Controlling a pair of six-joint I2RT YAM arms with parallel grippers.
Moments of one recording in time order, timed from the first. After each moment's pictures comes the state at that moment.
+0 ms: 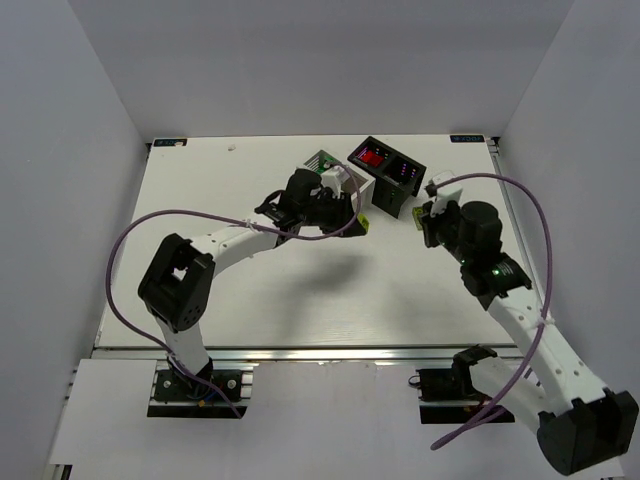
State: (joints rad) left arm -0.66 1.78 1.24 0.04 0.51 -0.47; right arm 0.36 0.91 0.79 -0.20 -0.09 -0.17
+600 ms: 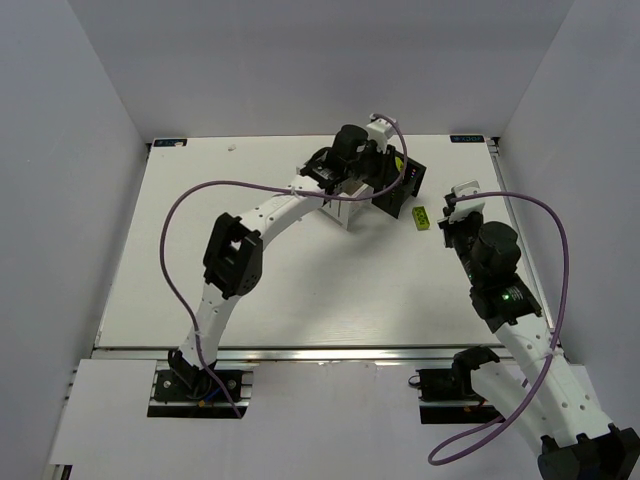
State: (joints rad) left arm -0.70 2.23 2.06 -0.17 0.33 -0.25; right arm 0.33 0.71 0.67 -0.06 0.12 -0.30
